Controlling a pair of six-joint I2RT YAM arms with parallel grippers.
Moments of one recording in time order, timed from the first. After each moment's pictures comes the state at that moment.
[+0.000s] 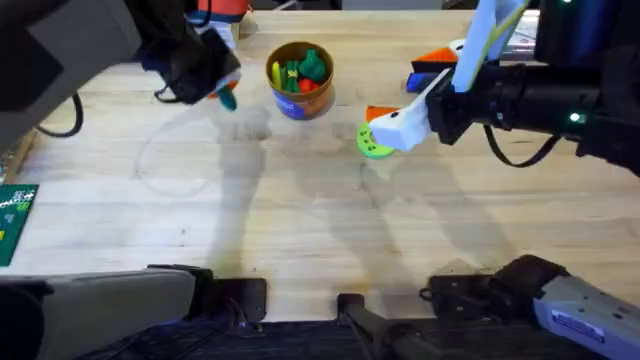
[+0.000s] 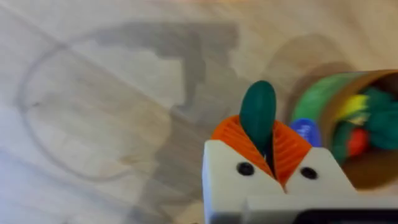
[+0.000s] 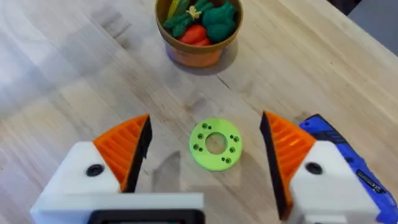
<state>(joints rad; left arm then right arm) -0.10 1.49 1.20 -0.83 -0.08 -0.72 0.46 1.01 0.92 -0.56 -0.18 -0.21</state>
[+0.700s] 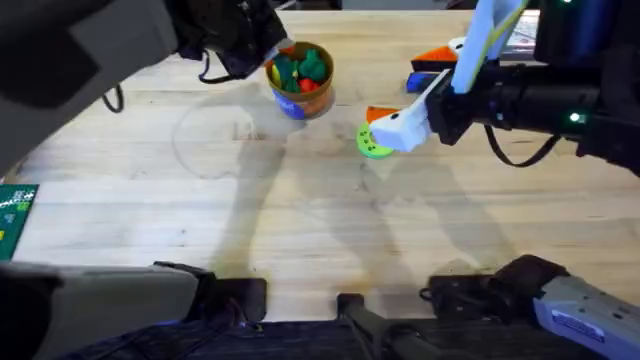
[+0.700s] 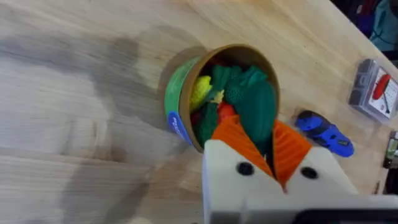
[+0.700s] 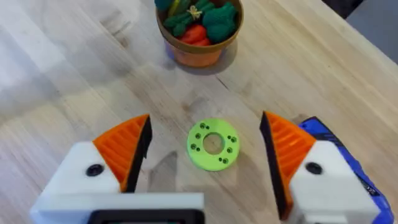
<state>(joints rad) -0.23 1.52 1.21 -0.56 0.17 -0.78 0.46 1.01 0.92 -0.56 -0.18 -0.24</state>
